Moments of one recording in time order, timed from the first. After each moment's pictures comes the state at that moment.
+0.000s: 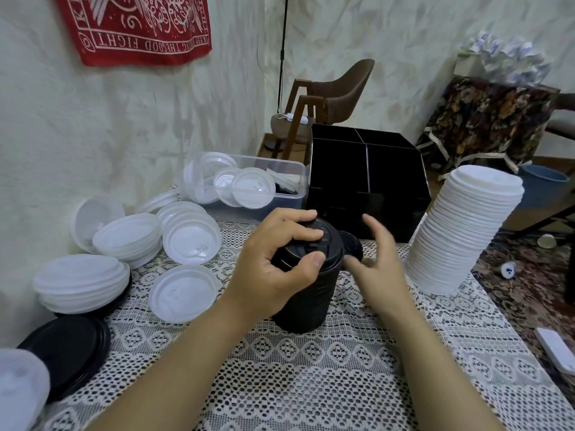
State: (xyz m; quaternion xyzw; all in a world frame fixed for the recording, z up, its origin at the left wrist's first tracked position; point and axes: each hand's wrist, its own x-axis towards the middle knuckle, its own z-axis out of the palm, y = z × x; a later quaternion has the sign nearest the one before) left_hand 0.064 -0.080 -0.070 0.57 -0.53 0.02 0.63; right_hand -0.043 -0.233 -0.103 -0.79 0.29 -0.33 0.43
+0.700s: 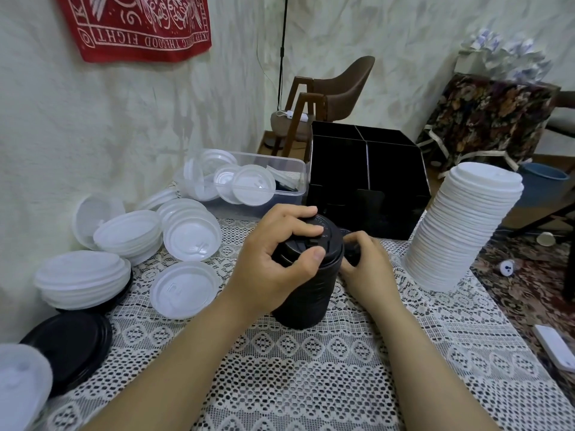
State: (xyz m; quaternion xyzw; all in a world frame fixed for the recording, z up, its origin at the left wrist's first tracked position) left_hand 0.064 -0.080 -0.069 0.57 -0.53 0.02 0.62; right_hand -0.026 -0.244 -0.123 -0.85 0.34 -0.27 0.30
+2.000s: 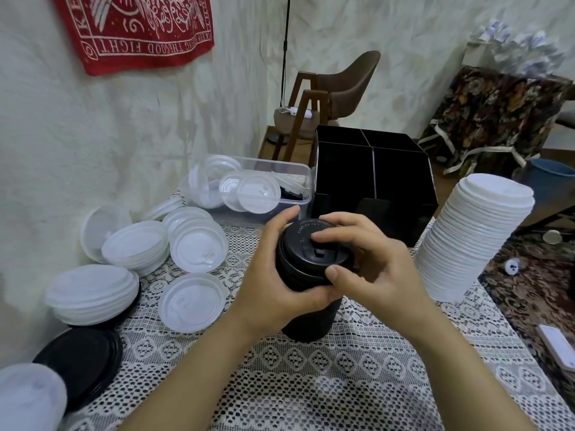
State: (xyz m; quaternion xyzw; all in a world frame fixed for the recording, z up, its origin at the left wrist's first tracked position) left_hand 0.061 -0.073 -0.069 0.59 -0.45 -0.14 0.66; right_hand -0.048 -0.197 -0.041 -0.78 -0.01 -0.30 0.54
